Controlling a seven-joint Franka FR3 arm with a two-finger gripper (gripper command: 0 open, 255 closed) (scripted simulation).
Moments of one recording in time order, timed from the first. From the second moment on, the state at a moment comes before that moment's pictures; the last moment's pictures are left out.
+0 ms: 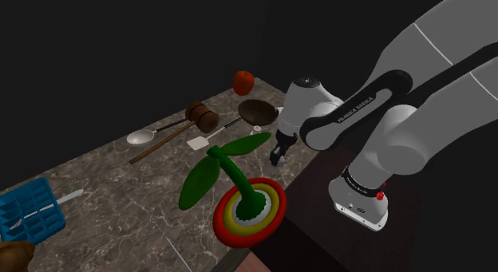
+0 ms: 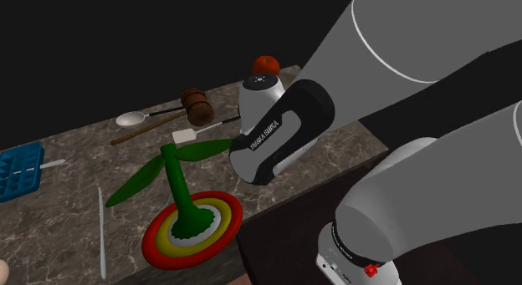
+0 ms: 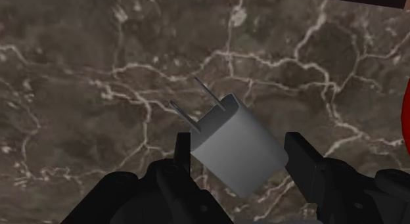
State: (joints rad) arm 0.16 -0.34 0.33 -3.04 0.26 2.70 0.16
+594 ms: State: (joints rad) arm 0.17 -0.53 0.30 -3.01 0.25 2.49 0.16
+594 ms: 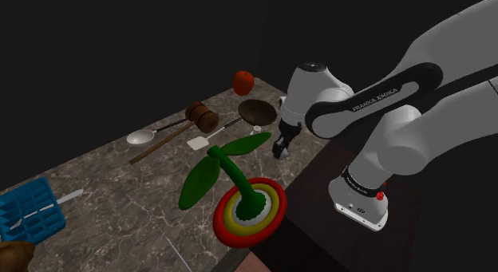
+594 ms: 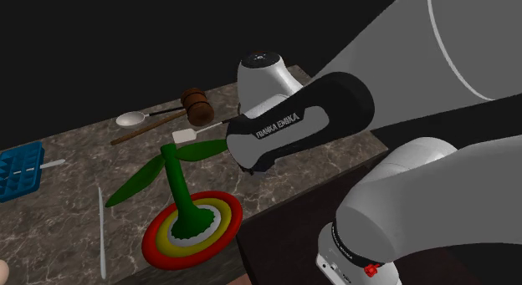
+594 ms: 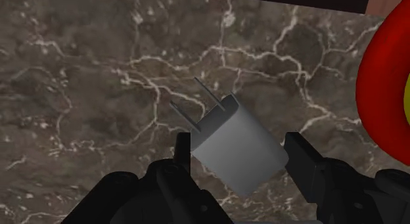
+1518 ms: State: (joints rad) arm 0.17 -0.74 0.27 -2.92 0.22 2.19 0.17
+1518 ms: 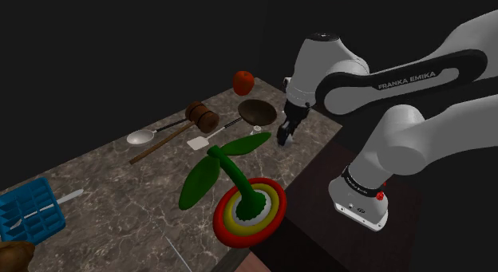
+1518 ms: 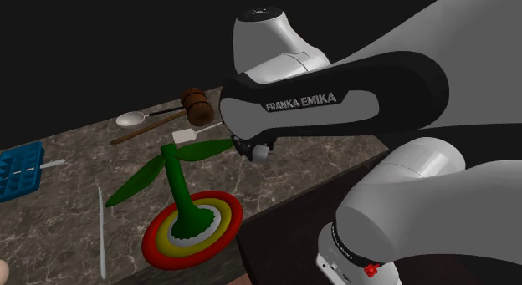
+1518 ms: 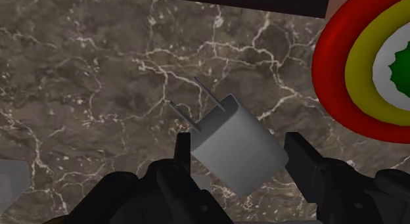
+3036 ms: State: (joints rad) arm -0.06 -0.18 0.09 -2.36 0.02 2.18 -0.05
